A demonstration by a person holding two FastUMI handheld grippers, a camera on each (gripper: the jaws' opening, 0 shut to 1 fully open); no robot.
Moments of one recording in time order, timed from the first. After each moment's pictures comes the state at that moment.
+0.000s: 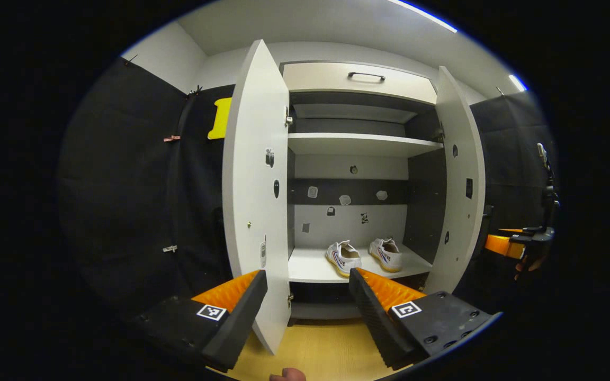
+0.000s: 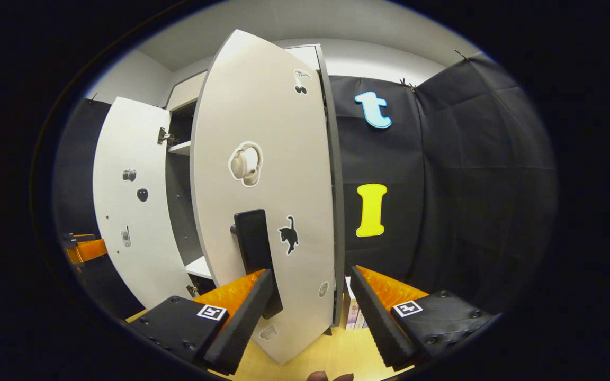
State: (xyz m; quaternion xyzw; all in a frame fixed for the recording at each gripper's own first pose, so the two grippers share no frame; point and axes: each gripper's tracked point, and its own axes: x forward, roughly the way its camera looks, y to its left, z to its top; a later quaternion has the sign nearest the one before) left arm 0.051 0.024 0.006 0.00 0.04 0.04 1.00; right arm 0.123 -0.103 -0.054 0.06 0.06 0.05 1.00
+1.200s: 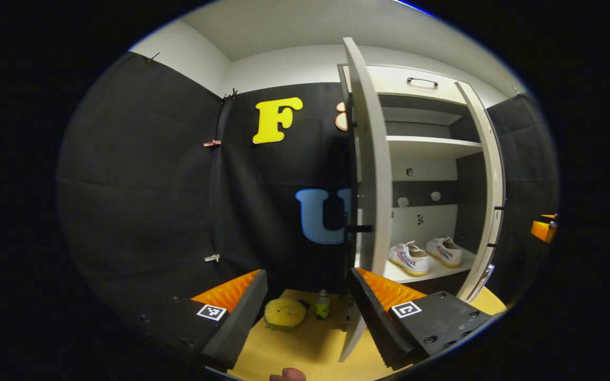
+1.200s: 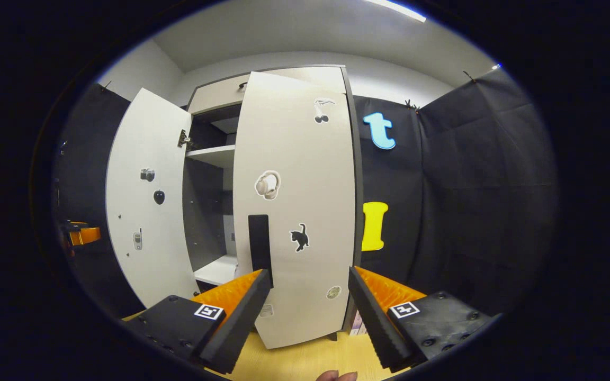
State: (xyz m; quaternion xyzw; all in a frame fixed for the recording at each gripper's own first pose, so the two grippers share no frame) left arm 0.057 0.195 0.002 0.02 0.01 0.12 0.99; right arm 0.084 -0.052 -0.039 0.05 0.01 0.02 1.00
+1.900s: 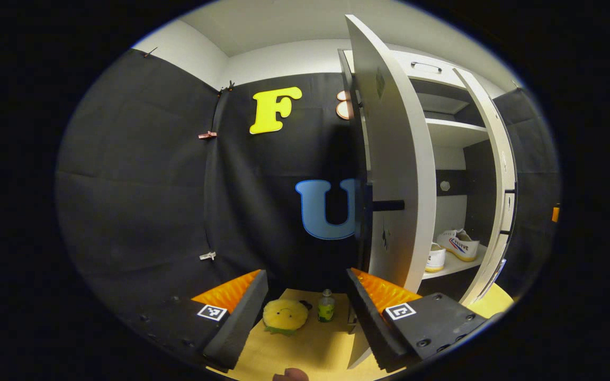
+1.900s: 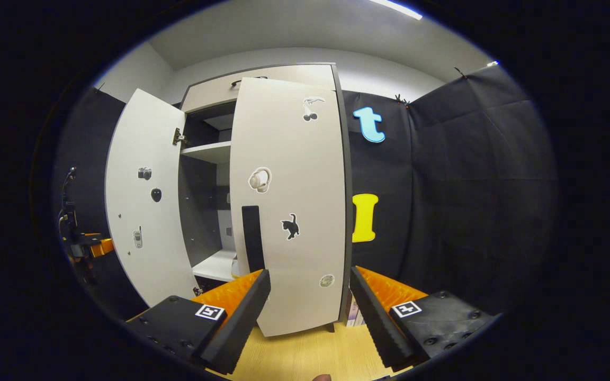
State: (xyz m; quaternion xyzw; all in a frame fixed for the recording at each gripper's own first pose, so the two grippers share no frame) left arm 0.104 0.197 -0.034 0.02 0.03 0.12 0.99; right arm 0.066 -0.062 -0.043 0.04 0.03 0.00 1.00
